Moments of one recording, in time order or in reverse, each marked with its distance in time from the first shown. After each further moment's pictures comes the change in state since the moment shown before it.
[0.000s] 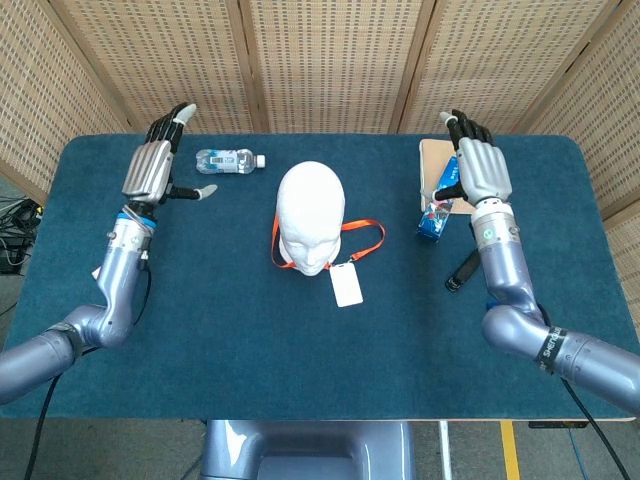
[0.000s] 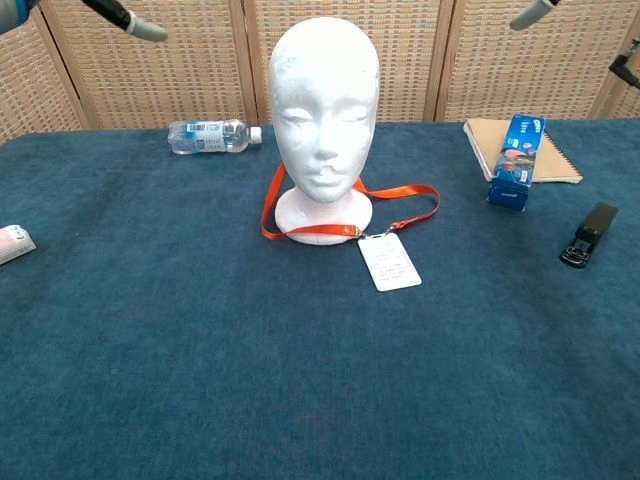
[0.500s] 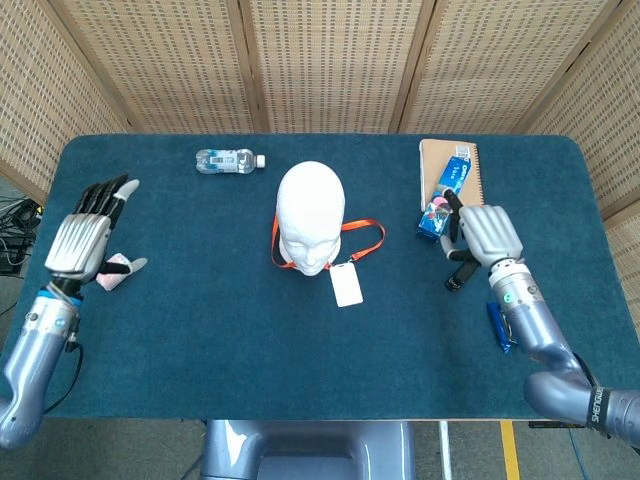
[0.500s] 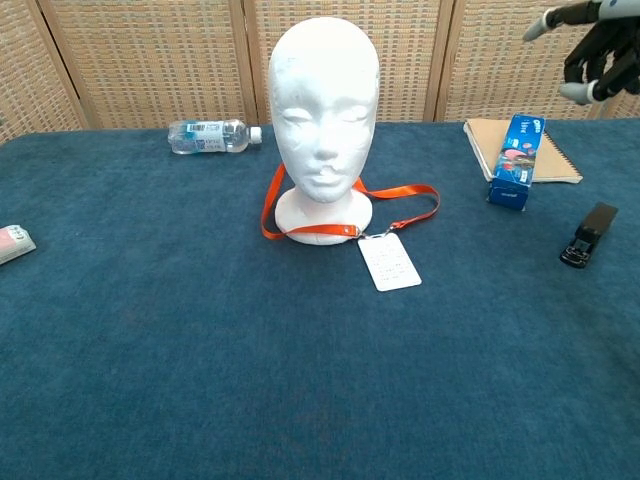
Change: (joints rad) left arm 0.327 0.342 0.226 -0.496 0.072 0.225 0.273; right arm -0.171 0.108 -0.181 -0.217 -0.340 -0.018 0.036
